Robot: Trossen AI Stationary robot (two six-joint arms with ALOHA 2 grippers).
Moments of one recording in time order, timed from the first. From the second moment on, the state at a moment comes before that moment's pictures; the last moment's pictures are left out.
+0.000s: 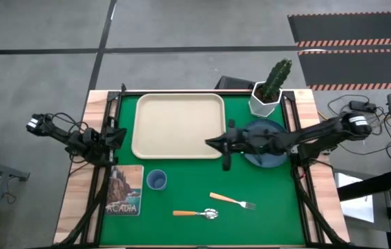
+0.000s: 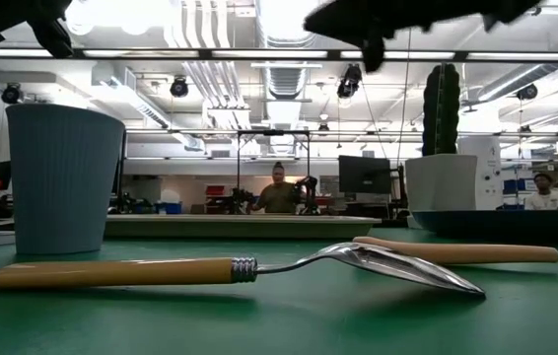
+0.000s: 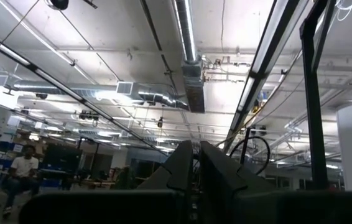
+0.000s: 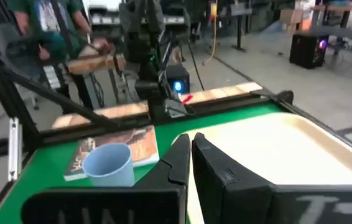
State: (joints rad) left arm -0.43 0.38 0.01 1.14 -0.53 0.30; right arm 0.11 1.38 0.80 0.46 0.23 0.14
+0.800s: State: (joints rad) left arm -0.43 0.37 0.01 1.14 -0.53 0.30; right arm 0.09 1.95 1.65 -0.14 -0.06 0.02
